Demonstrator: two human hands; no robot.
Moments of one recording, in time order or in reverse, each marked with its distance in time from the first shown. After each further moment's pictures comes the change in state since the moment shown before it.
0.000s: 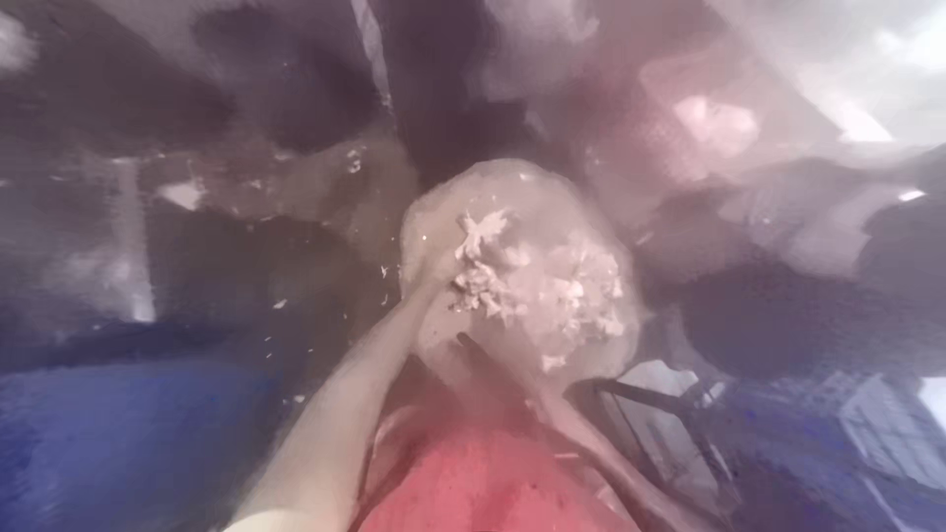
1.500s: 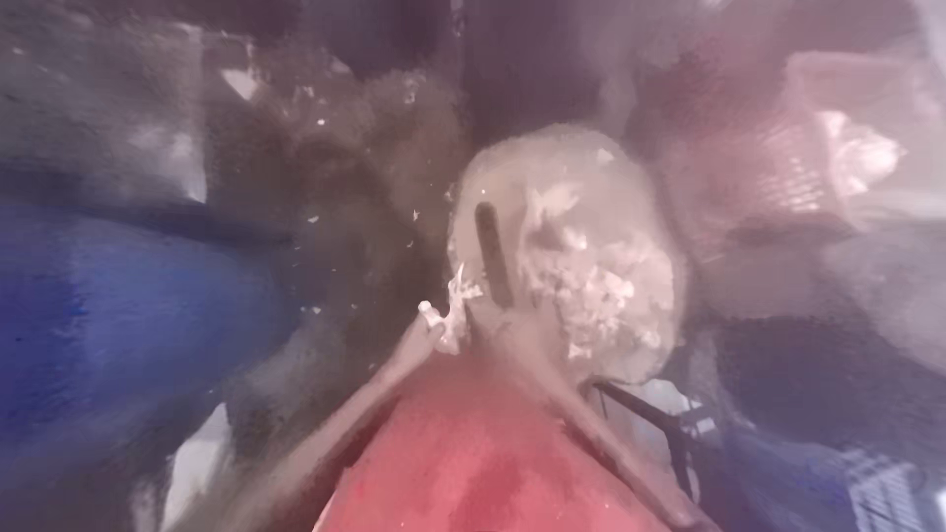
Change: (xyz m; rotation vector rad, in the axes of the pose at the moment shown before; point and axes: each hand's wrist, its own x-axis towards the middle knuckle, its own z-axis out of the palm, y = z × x) left_hand -0.178 -0.164 0.096 -0.607 0.069 -0.283; right_hand 0.075 -0.136 0.015 0.160 0.223 -0.466
